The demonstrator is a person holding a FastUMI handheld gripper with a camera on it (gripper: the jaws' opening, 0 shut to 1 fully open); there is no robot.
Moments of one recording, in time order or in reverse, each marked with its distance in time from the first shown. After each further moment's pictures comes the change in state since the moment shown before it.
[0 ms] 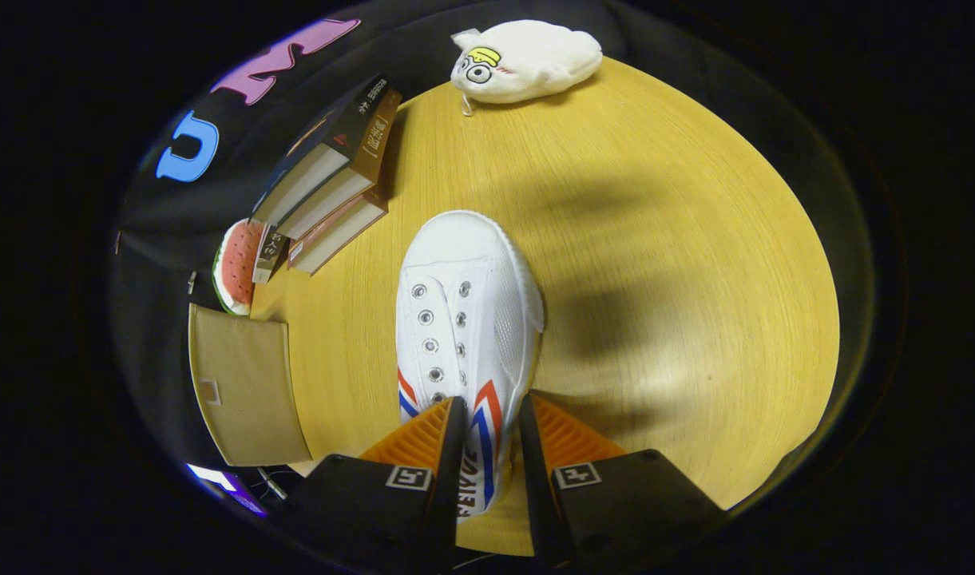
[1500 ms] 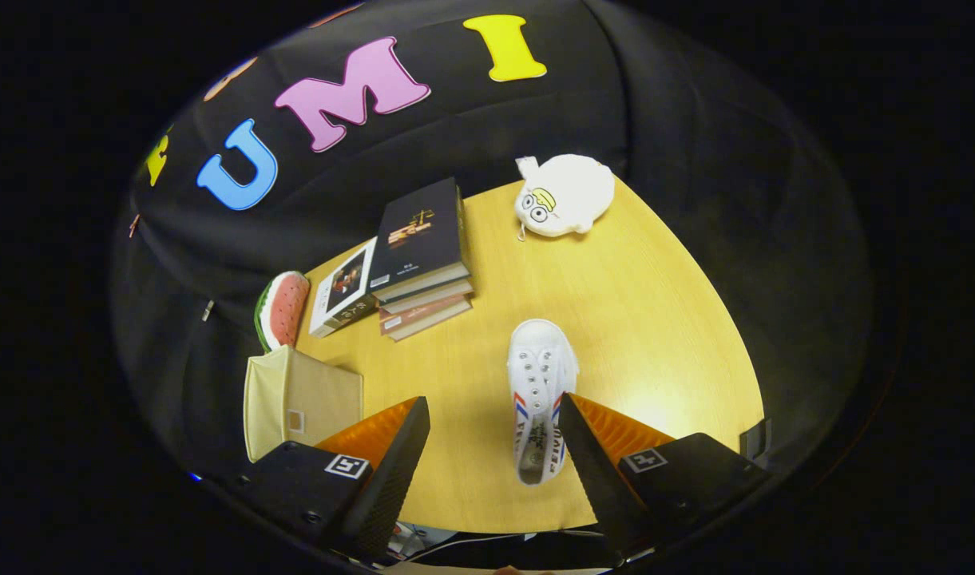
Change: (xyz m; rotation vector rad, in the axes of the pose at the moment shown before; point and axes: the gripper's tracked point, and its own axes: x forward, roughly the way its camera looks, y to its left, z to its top) arm -0.141 0.082 0.031 -0.052 -0.312 -0.073
